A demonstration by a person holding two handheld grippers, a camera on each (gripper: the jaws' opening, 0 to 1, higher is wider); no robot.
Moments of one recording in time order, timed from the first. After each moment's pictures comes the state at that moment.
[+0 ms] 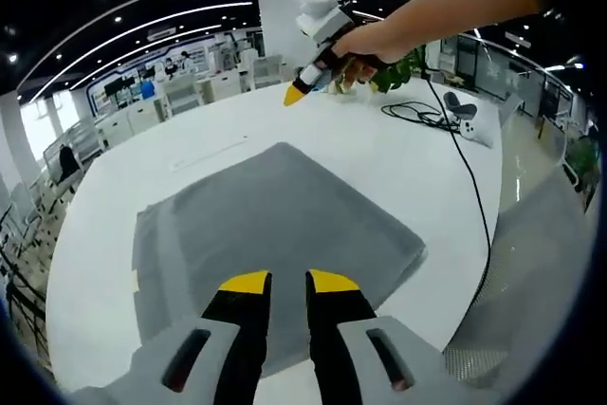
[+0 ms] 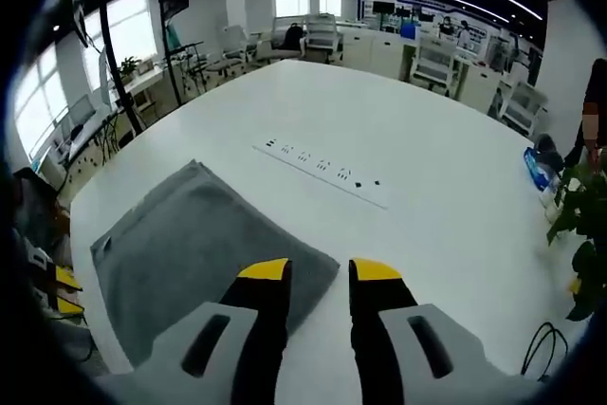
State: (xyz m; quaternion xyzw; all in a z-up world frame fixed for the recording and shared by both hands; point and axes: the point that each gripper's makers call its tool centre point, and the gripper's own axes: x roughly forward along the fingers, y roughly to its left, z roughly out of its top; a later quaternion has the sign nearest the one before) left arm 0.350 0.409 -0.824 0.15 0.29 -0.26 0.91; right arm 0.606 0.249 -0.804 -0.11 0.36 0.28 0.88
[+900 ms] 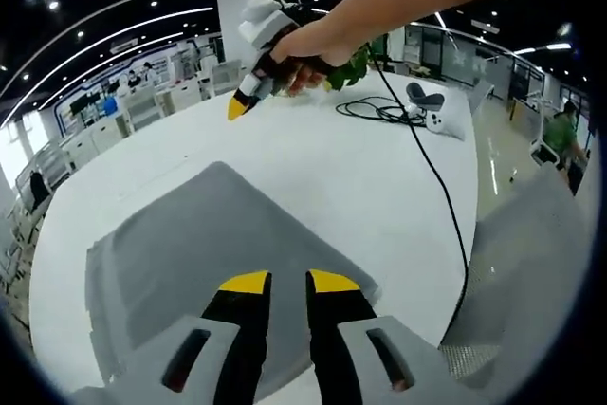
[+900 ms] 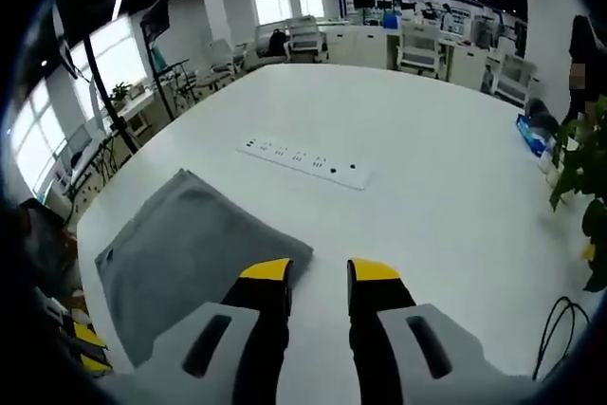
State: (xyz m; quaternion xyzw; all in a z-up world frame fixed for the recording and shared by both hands) left arm 0.354 0.315 -0.829 0.16 0.28 -0.33 0.88; right arm 0.617 0.211 -0.819 -0.05 0.38 0.27 0.88
